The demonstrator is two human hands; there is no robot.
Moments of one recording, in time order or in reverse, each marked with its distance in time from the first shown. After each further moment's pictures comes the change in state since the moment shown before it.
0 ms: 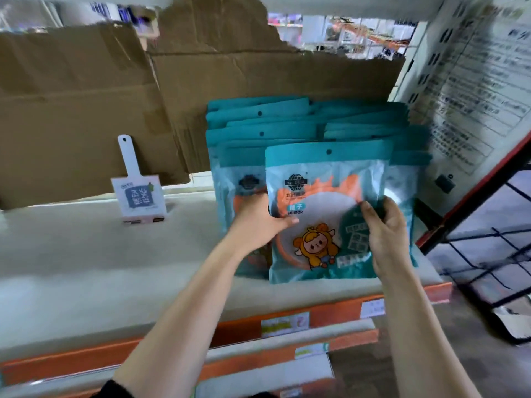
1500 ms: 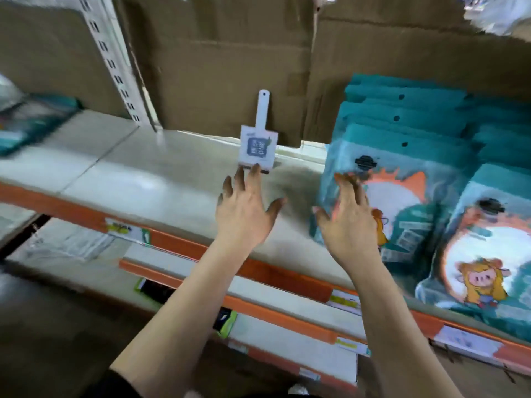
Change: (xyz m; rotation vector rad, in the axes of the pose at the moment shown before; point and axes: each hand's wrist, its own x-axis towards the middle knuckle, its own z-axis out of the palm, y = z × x) left_hand -0.068 -0.029 0.018 0.591 0.481 -0.402; right_hand -0.030 -0.001 0.044 -0.675 -0.525 -0.472
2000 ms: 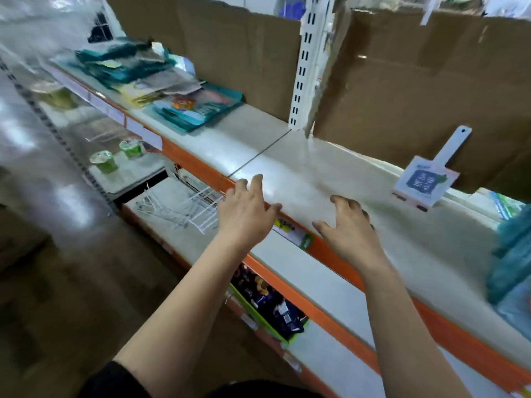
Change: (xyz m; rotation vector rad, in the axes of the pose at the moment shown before) left_hand -0.045 -0.254 -0.121 0.035 -0.010 -0.415; right_hand -0.019 -0.224 0.153 -0.117 -0.458 -0.185
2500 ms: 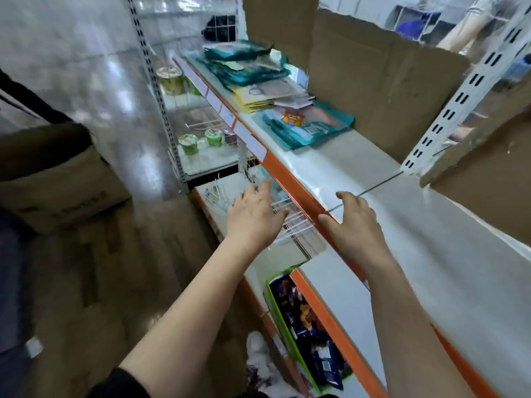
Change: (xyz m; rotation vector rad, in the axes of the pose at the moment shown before) left_hand 0.015 -0.167 -0.061 -0.082 0.092 -0.286; right_hand 0.052 -0.177 0.078 0.009 -0.134 -0.278
